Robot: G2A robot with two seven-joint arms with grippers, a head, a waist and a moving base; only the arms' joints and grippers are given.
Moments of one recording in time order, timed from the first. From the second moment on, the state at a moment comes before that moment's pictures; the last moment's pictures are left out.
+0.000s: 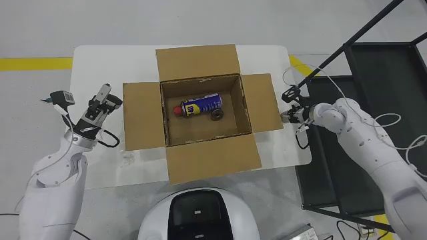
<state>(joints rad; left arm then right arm) 1.39 -1.17 -1.58 -1.51 -0.22 -0.47 -0.56 -0.92 -0.77 0.90 -1.08 -0.74 -0.46 0.67</state>
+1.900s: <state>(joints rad) 1.39 -1.17 -1.58 -1.51 -0.22 -0.47 -0.56 -1.12 -0.74 1.10 -1.93 -0.98 -0.52 0.64</state>
